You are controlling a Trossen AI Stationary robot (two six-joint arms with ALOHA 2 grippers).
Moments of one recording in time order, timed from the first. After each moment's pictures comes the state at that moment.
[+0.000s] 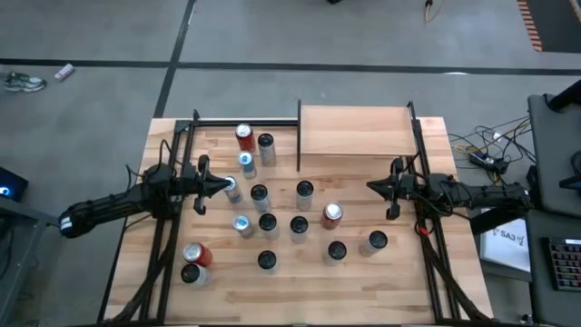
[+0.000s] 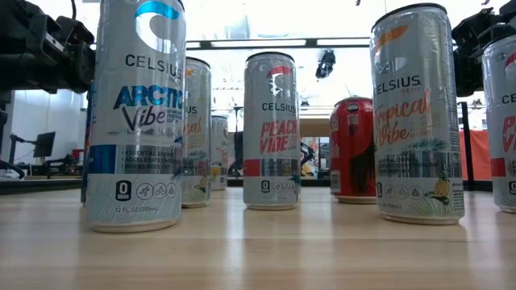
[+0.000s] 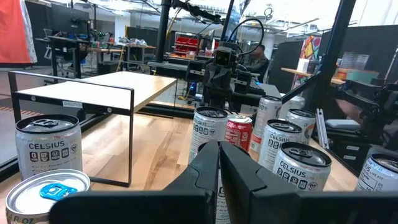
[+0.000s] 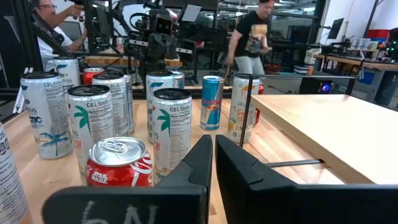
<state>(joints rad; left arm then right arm) 0.33 0.10 0.02 0.15 0.27 -0.14 0.00 0.07 0.01 0.04 0.17 -0.06</state>
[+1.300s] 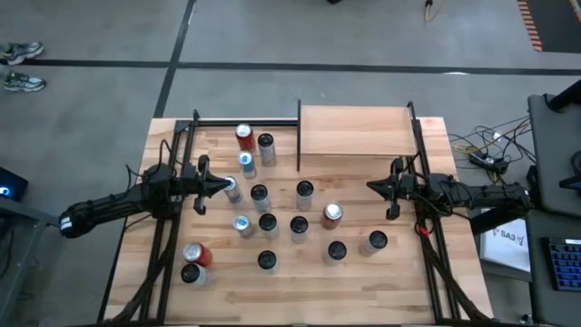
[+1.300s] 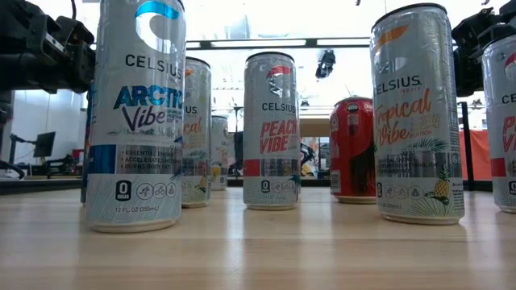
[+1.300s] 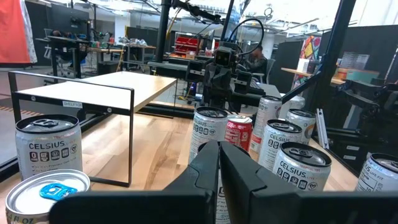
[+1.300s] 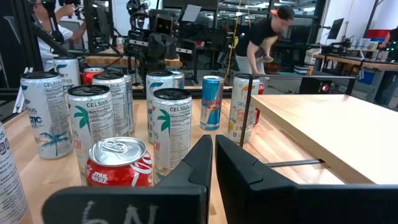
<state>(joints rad) 0.33 0.10 0.02 0.15 0.27 -0.14 0.00 0.07 0.01 0.04 0.17 -0.06</state>
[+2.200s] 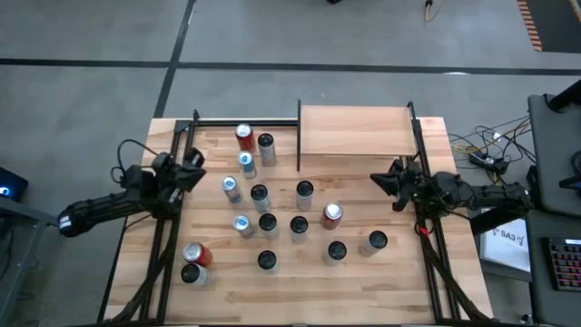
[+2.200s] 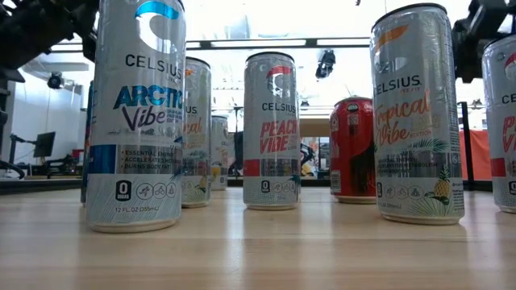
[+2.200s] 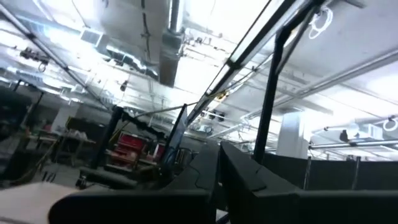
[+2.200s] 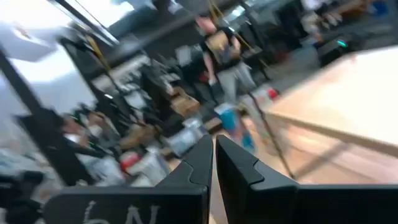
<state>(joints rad) 0.33 0.13 0.02 0.74 0.31 -0.54 0.00 0.07 0.01 0.21 0.22 0.46</state>
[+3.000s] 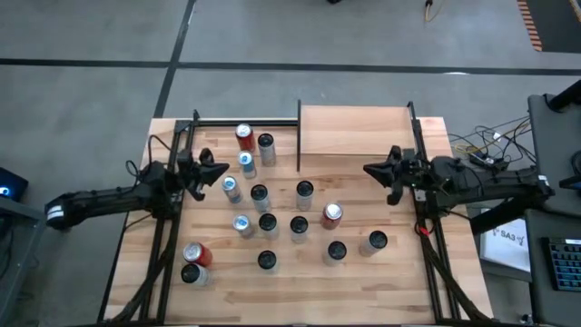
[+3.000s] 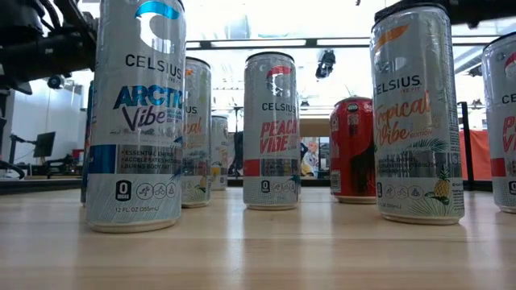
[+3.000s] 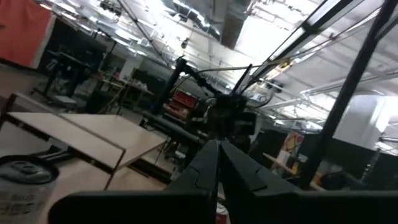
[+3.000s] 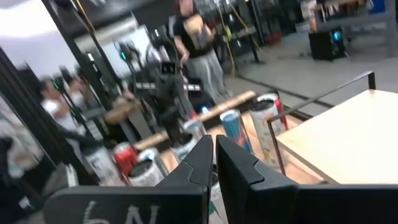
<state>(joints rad) 0.33 0.43 0.02 0.74 0.14 -0.53 0.00 0.63 0.45 0.07 0.21 0.36</state>
